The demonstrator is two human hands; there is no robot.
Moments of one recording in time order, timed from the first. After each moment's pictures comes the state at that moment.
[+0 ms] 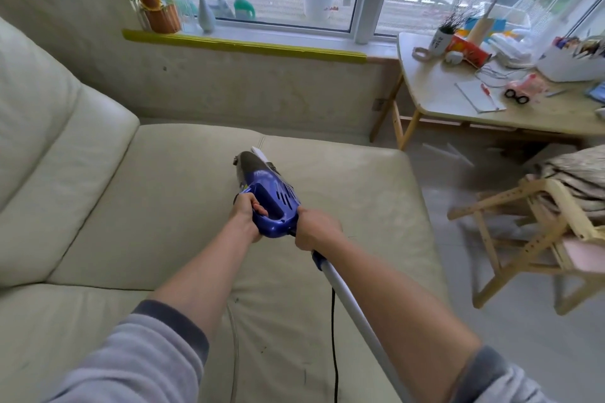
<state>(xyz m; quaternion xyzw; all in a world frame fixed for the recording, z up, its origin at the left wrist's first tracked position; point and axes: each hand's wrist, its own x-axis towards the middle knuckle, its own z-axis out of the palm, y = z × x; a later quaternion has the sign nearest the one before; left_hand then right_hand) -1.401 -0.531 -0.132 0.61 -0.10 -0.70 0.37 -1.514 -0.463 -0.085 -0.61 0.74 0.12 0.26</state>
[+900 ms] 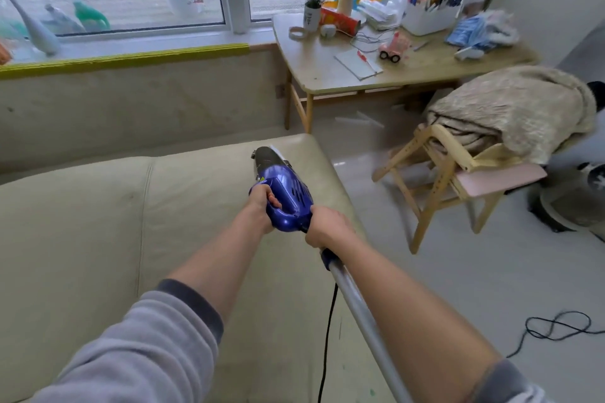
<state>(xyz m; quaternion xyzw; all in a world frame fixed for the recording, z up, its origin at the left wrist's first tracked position) -1.644 -0.501 -0.134 0.58 -0.23 -0.76 0.19 -1.714 -0.391 -0.096 -0.39 0.87 0.00 0.31</state>
